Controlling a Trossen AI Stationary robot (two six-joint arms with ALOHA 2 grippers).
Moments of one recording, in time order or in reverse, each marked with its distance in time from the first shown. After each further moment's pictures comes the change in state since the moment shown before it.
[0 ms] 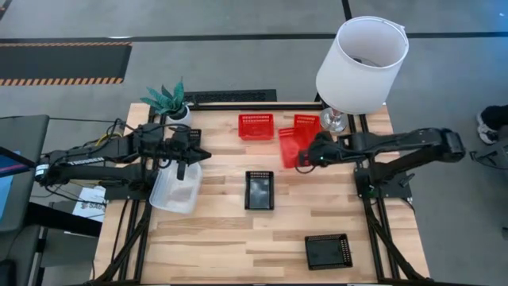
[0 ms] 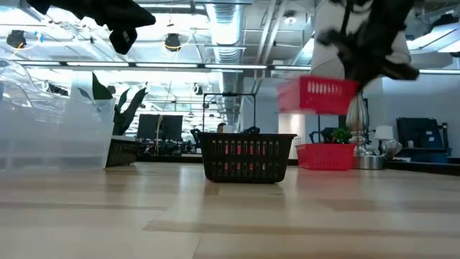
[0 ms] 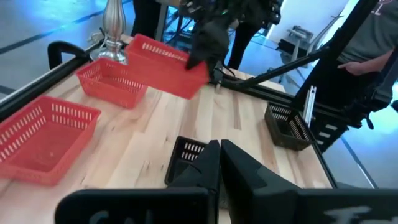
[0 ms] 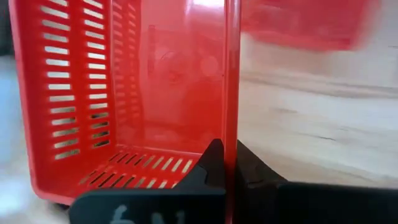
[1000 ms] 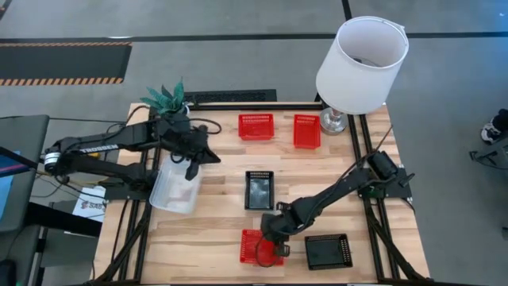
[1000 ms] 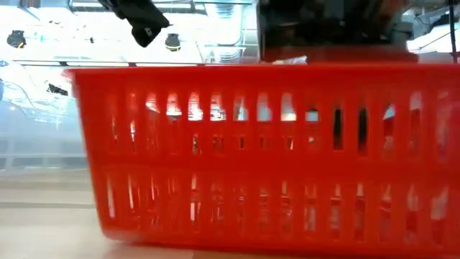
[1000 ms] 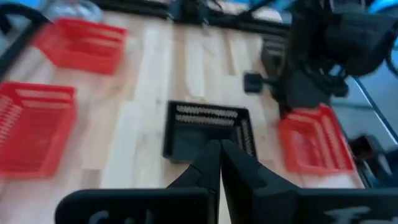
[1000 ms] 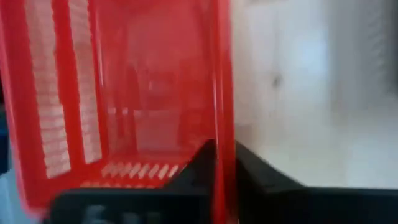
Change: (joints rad) left arm 0.005 0.307 0.307 -0.312 0.104 0.231; right arm 0.499 0.832 0.470 0.272 -0.347 -0.733
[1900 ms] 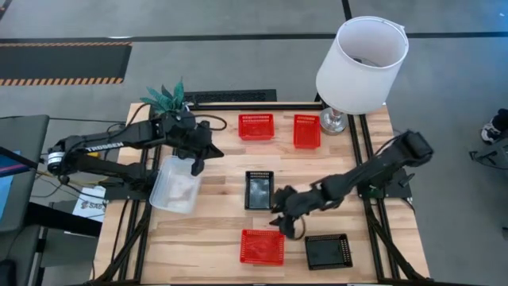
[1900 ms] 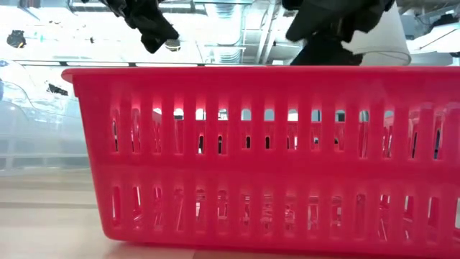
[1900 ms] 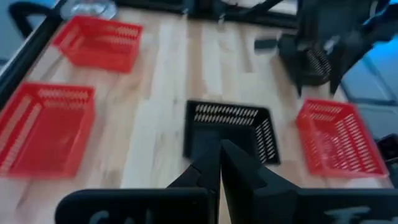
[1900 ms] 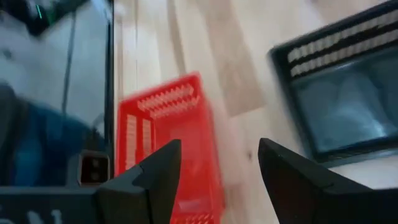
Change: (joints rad) left arm 0.058 0.078 0.025 0.014 0.006 0.060; right arm -0.060 -0.381 -0.346 0.427 0.157 0.089
